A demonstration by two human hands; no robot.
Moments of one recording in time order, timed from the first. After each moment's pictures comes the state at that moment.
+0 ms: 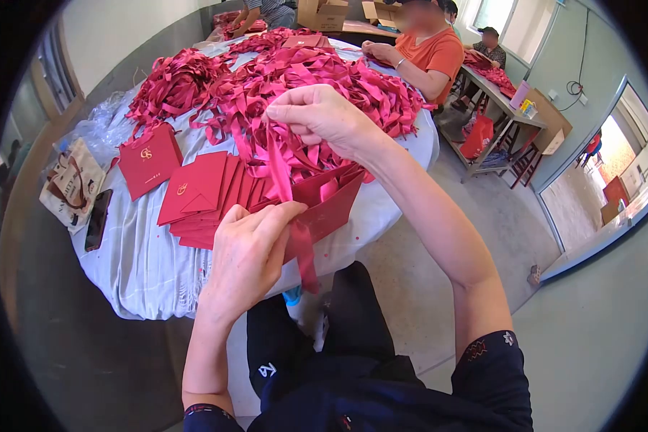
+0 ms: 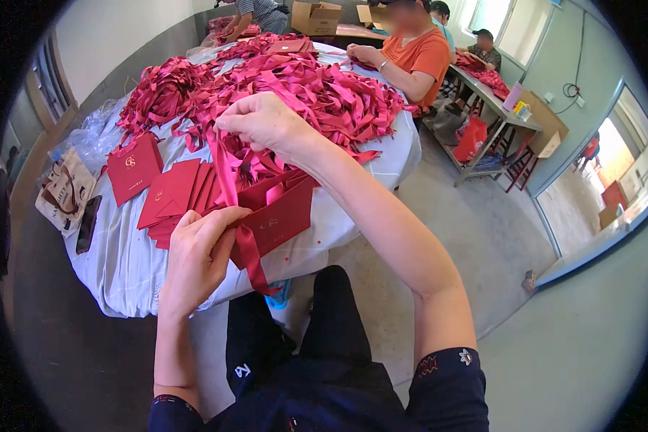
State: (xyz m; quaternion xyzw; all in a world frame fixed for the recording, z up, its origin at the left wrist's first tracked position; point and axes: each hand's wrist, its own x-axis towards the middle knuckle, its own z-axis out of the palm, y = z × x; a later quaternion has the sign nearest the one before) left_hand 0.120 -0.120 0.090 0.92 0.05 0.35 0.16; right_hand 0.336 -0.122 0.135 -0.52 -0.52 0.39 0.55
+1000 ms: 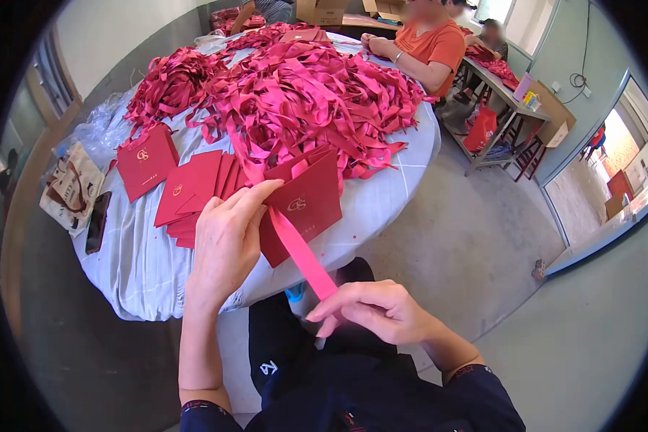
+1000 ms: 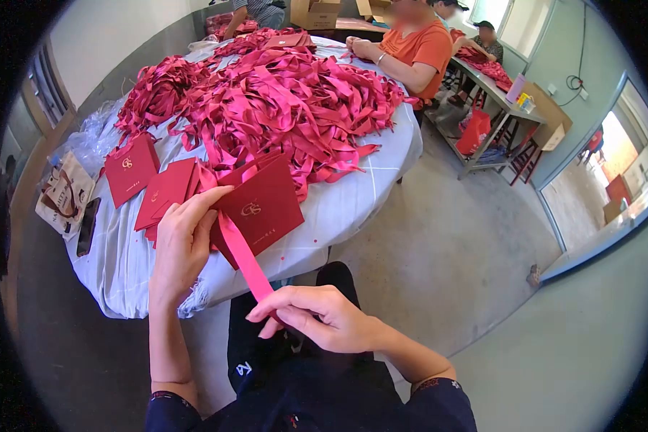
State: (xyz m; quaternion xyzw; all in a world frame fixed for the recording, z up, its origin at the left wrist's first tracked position) left_hand 0.127 -0.106 0.091 0.92 0.14 0.32 0.17; right_hand 0.242 -0.308 0.057 -0.46 -0.57 0.41 0.55
